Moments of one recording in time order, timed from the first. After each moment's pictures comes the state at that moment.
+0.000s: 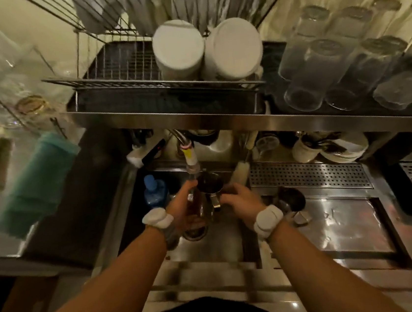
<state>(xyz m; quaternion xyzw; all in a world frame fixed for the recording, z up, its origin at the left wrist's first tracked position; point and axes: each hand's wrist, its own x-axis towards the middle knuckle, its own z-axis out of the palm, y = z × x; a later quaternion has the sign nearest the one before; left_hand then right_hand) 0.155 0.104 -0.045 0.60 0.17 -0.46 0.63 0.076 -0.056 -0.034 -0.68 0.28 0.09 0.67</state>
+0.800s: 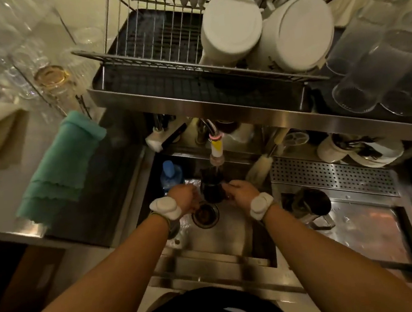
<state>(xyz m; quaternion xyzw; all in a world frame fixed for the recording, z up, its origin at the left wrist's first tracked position) 0.203 0.144 -0.070 0.74 0.15 -0.41 0.51 0.136 -0.032 -0.086 -0.74 0.32 0.17 0.57</state>
